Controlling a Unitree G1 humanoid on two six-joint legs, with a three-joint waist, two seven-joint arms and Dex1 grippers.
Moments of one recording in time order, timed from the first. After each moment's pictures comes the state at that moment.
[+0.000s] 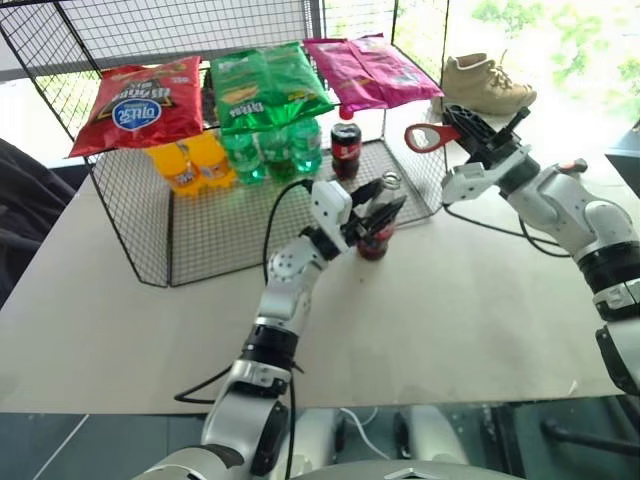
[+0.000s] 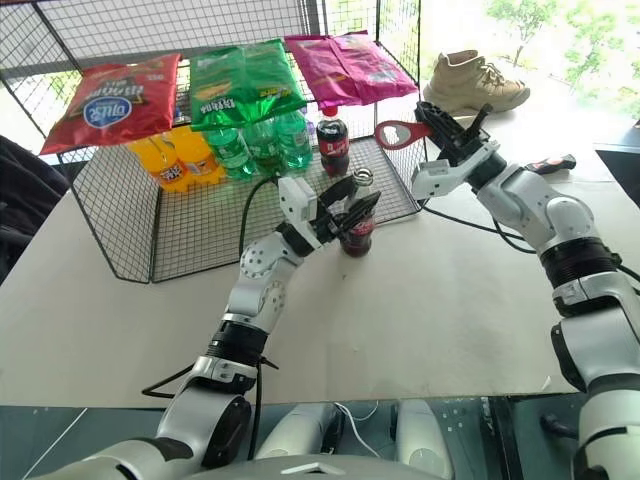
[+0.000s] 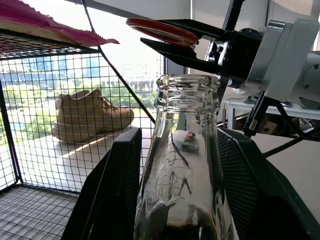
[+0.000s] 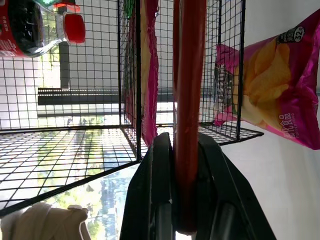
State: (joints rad) left arm -0.53 0.06 -0.09 0.29 -0.27 -0.20 -0.76; right arm -0.89 -0.67 0.32 0.64 -0.71 -0.67 -0.25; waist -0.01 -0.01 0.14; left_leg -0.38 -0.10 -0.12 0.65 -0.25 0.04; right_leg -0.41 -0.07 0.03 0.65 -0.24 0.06
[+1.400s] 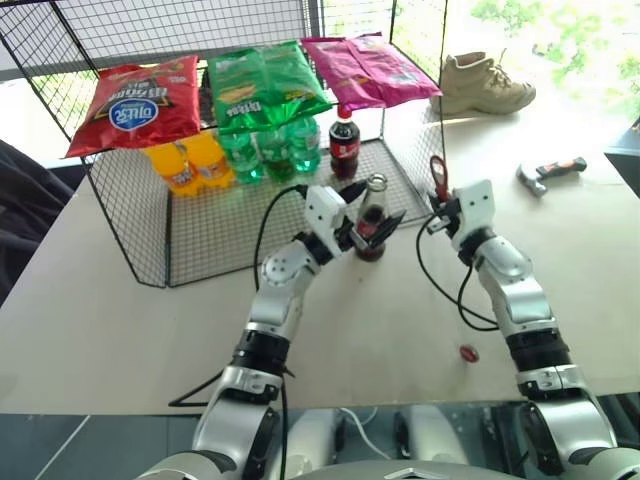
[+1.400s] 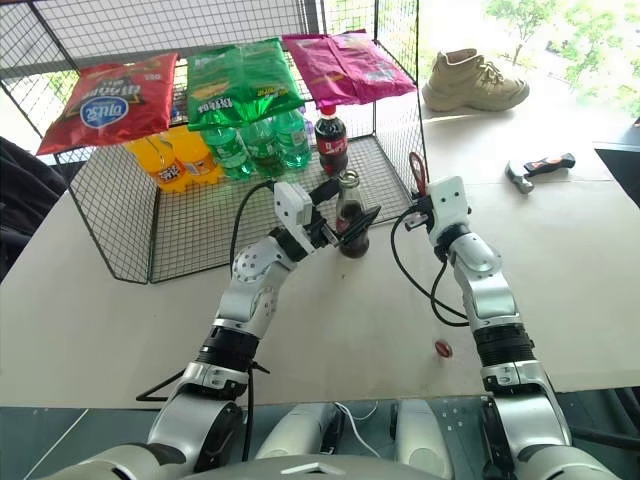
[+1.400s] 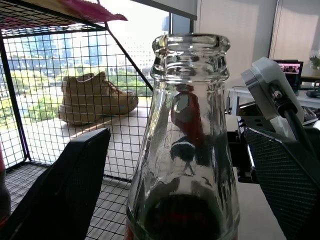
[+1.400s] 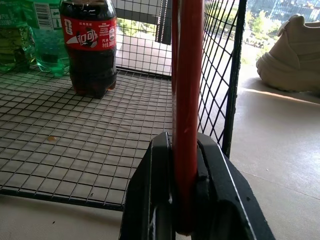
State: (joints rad) left arm -0.51 0.10 -0.09 0.27 -0.27 -0.16 -0.73; right arm -0.49 -0.26 0.03 0.25 0.12 0.05 0.31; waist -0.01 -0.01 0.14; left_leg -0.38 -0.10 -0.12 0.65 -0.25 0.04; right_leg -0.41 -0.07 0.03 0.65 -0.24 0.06
